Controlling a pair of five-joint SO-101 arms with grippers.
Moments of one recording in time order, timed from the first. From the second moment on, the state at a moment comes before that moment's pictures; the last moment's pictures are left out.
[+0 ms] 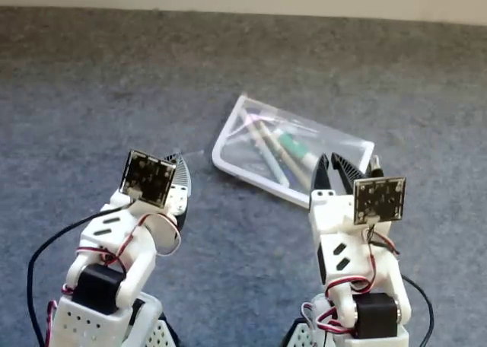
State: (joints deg) left arm 13.0 -87.1 69.8 48.9 0.0; right arm -5.4 -100.6 71.7 48.4 5.8
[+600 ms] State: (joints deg) left arm 13.1 -98.8 74.5 48.5 0.0; right arm -5.4 -104.9 76.1 48.6 1.7
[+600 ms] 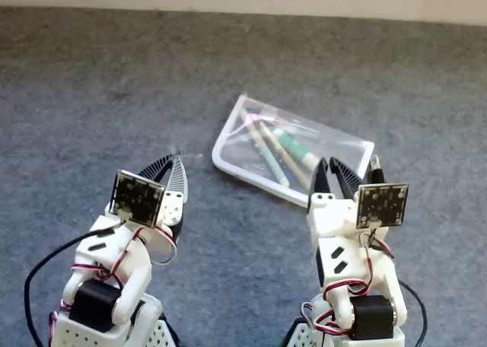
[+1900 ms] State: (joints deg) left arm -10.7 -104.2 95.9 39.2 0.0; right arm -5.3 -105.1 94.2 48.7 1.0
